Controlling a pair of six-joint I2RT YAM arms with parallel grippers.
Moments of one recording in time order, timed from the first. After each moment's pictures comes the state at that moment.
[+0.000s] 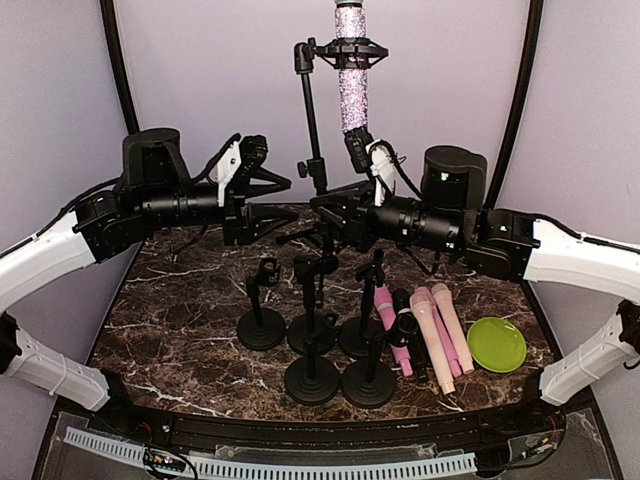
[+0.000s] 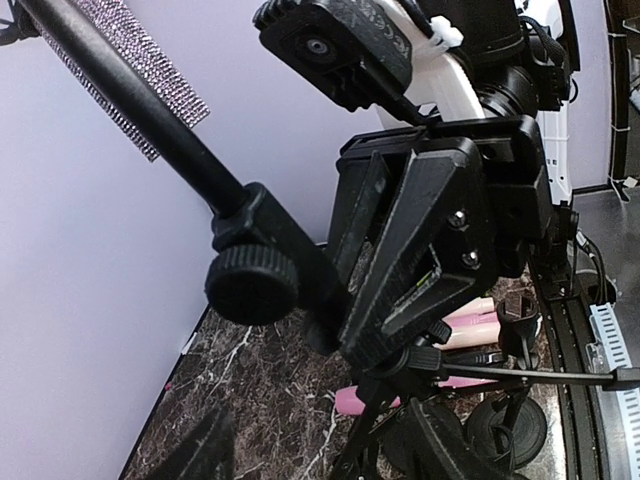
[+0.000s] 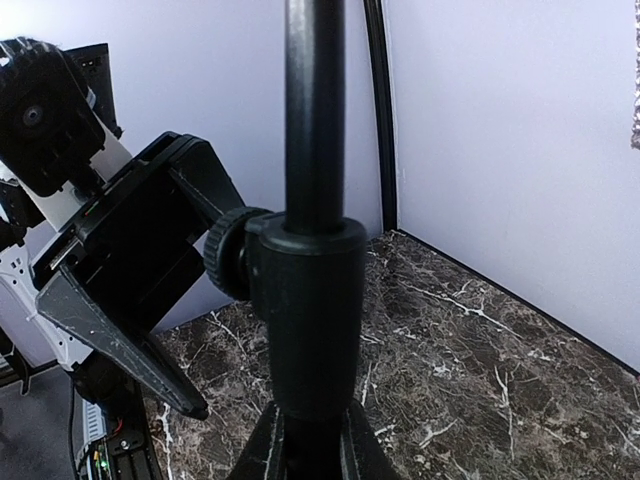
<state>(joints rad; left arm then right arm) -0.84 1.22 1.26 -0.21 0.41 0.42 1.09 1.35 1.25 0.02 0.00 0.11</state>
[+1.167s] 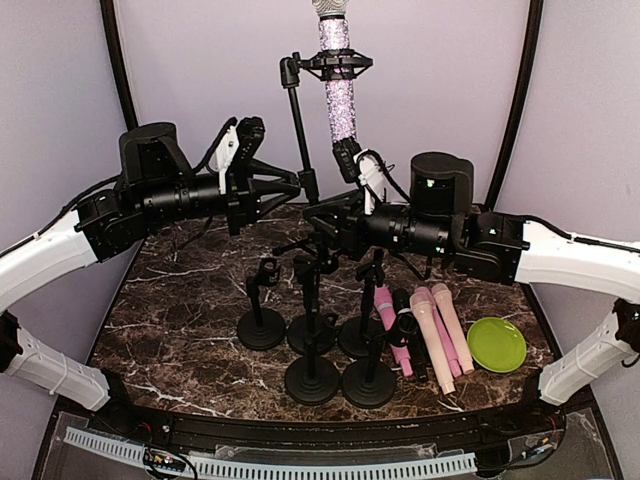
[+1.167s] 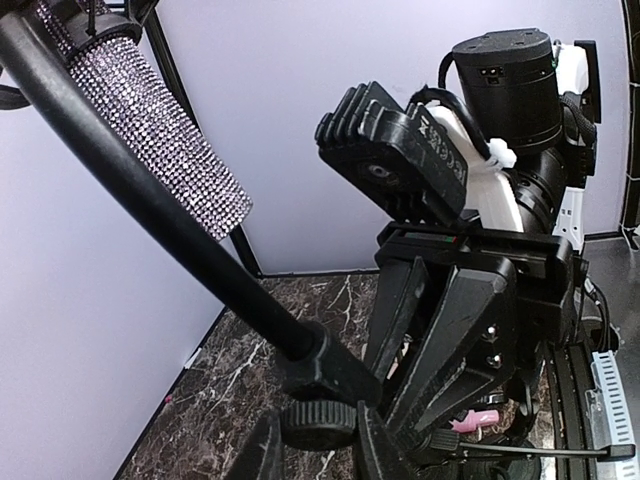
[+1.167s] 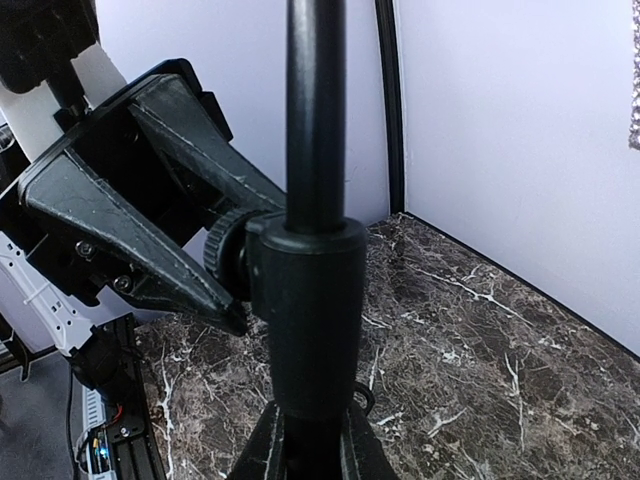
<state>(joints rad) -0.85 1.24 1.28 -0.12 0.37 0.32 1.11 1.38 1.25 0.01 0.00 0.11</state>
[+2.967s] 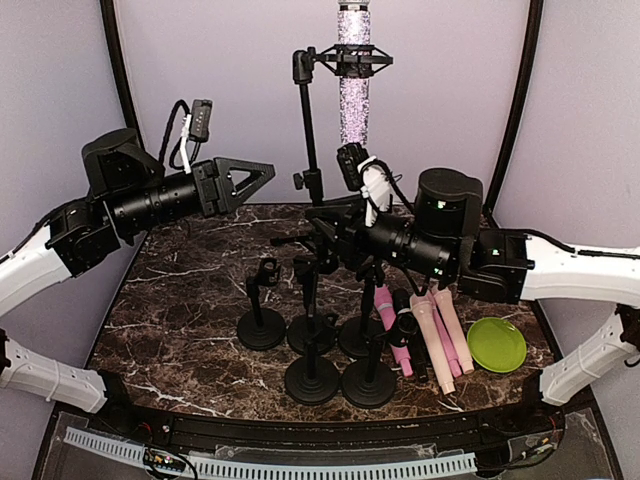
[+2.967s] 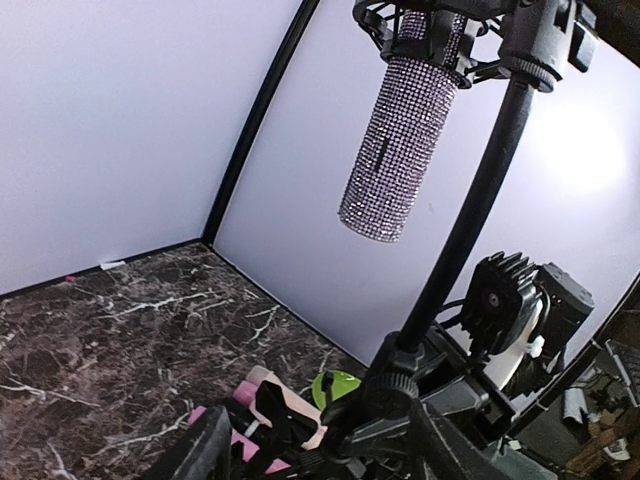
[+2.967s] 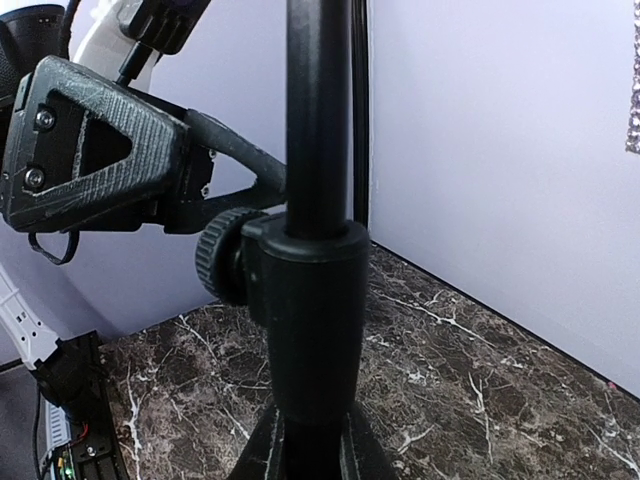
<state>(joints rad) -0.85 1.11 1.18 -0.07 0.23 -0.47 1.20 1.36 1.18 0.13 0.21 0.03</state>
